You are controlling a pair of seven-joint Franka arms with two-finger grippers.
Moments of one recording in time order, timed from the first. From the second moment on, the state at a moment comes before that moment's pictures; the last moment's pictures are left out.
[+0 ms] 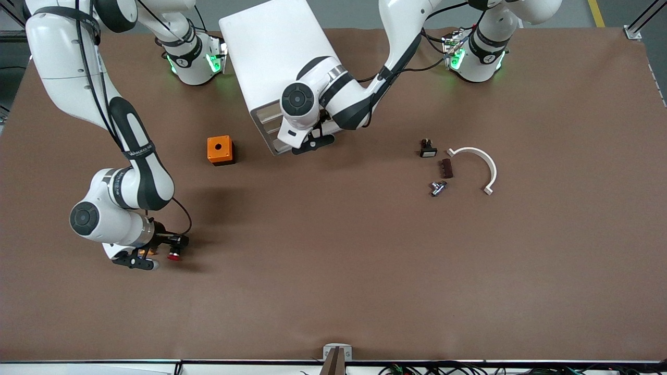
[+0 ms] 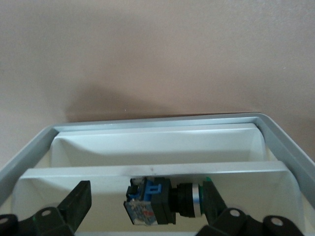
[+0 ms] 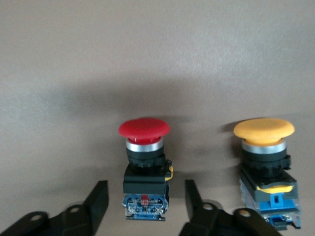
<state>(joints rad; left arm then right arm) -1.00 0.73 -0.01 -1.37 -0.36 1.92 -1.18 0.01 0.69 0.01 -1.68 0.11 2.33 0.12</state>
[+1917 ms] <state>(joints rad) -0.24 0.30 0.02 -1.34 -0.08 1.64 -0.64 -0.02 0.00 0.01 -1.64 -0.02 1.72 0.07</state>
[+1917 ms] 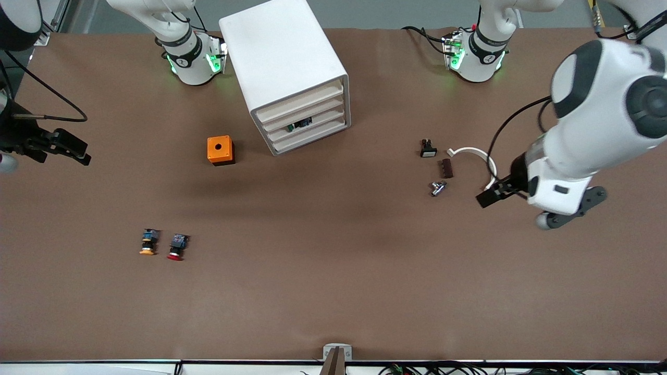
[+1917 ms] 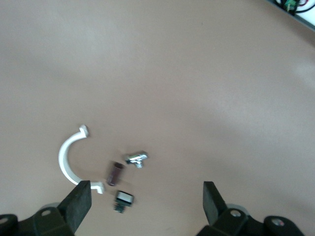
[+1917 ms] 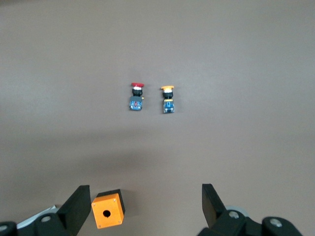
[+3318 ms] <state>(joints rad) -0.11 -0.03 0.02 -1.53 0.01 1.49 -0.14 -0.05 -0.02 0.04 -1.65 -0.03 1.72 0.07</state>
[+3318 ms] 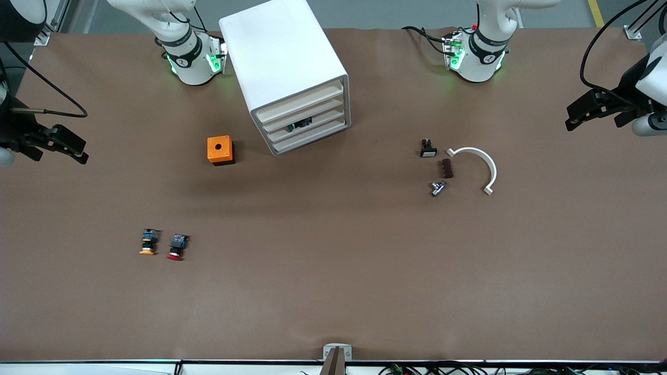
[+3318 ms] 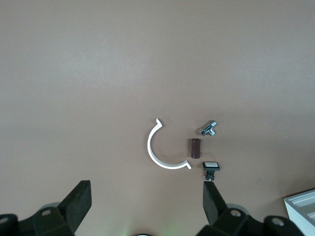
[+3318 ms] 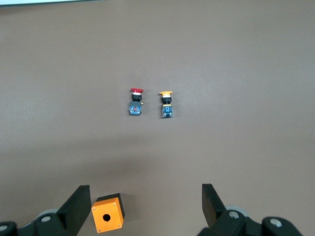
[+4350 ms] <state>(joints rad) -0.08 -0.13 0.02 -1.65 0.02 1.54 -0.11 -0.05 -0.02 0.04 -1.65 -0.03 1.73 0.07</state>
